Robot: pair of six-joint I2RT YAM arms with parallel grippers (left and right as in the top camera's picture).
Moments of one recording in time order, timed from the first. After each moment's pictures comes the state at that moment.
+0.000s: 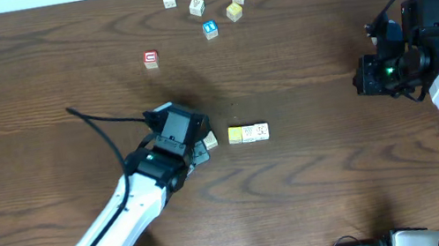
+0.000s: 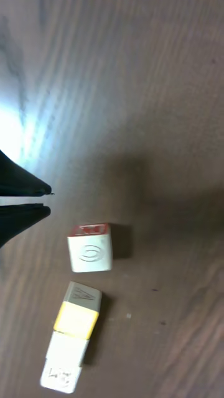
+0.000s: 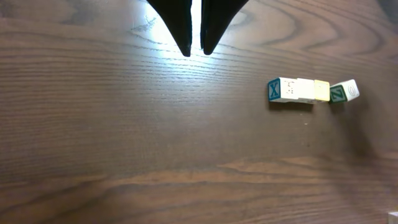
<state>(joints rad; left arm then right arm) -0.55 1.38 0.82 -0.56 -0.15 -0.80 -0.10 1.47 1.30 -1.05 -0.30 0.06</state>
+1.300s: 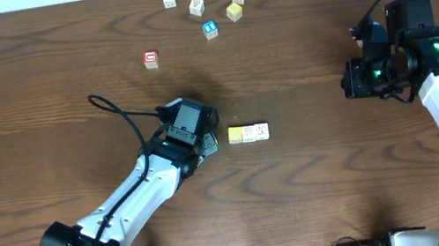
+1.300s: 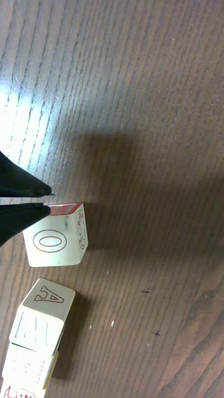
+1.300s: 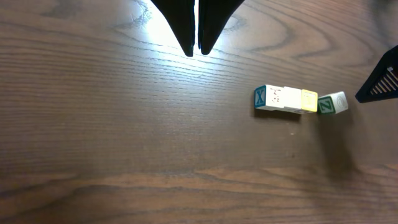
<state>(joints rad) -0.55 1.56 0.82 -0.39 -0.11 -0.82 -0.03 1.47 1.30 -1.05 -0.30 0.06</state>
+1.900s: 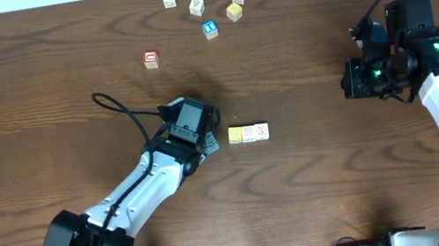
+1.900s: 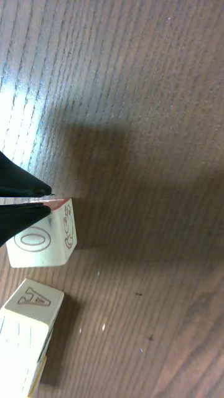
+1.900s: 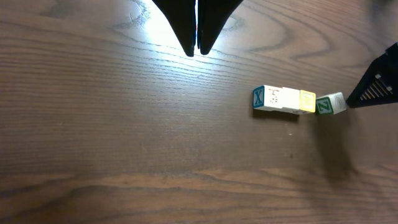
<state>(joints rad) -0.55 1.61 0.82 -0.34 -0.11 -0.83 -0.03 1.47 1.30 -1.05 -0.31 0.06</state>
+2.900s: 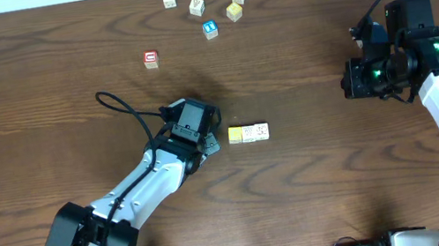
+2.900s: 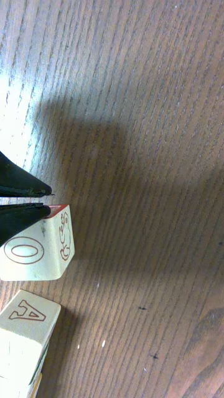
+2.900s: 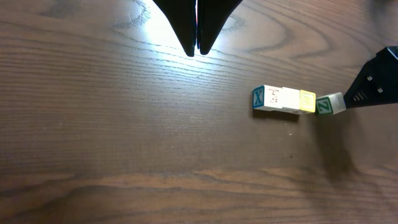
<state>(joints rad) -0.55 1.63 0.82 -0.33 -0.11 -0.83 -0.03 1.47 1.30 -1.05 -0.31 0.06</state>
